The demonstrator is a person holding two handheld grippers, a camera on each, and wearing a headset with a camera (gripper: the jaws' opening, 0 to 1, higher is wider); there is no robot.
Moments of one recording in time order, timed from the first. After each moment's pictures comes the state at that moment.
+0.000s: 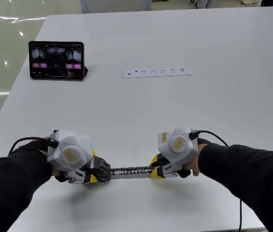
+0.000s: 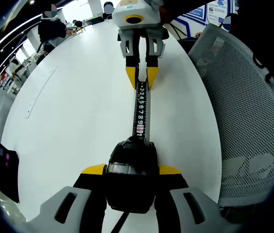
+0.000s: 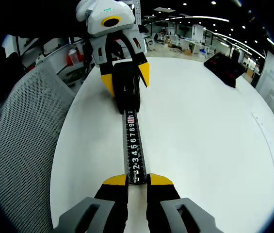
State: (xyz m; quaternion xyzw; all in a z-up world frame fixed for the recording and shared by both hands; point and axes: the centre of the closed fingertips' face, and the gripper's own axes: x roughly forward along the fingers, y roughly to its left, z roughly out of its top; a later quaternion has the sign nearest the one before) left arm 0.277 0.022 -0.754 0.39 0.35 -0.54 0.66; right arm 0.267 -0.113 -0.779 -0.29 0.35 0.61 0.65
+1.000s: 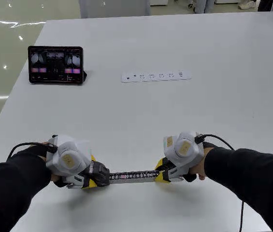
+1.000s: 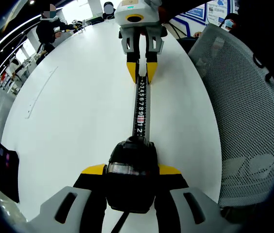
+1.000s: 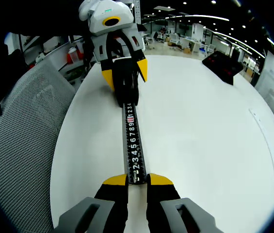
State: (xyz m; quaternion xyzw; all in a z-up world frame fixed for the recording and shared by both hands) left arm 0.278 0.023 -0.754 0.39 0.35 -0.54 0.66; right arm 0.267 -0.130 -0.779 -0.29 0.35 0.61 0.65
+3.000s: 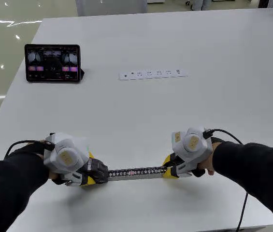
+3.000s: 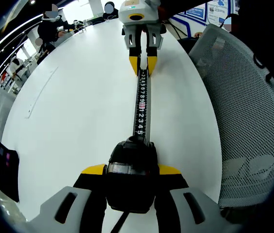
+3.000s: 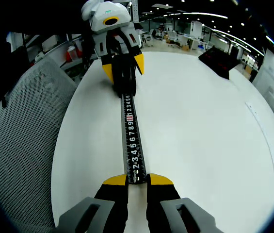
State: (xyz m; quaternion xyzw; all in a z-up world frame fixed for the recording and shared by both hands) left arm 0.277 0.023 -0.754 0.39 0.34 -0.54 0.67; right arm 0.267 -0.157 -0.780 -0.30 0.36 0.60 0.65
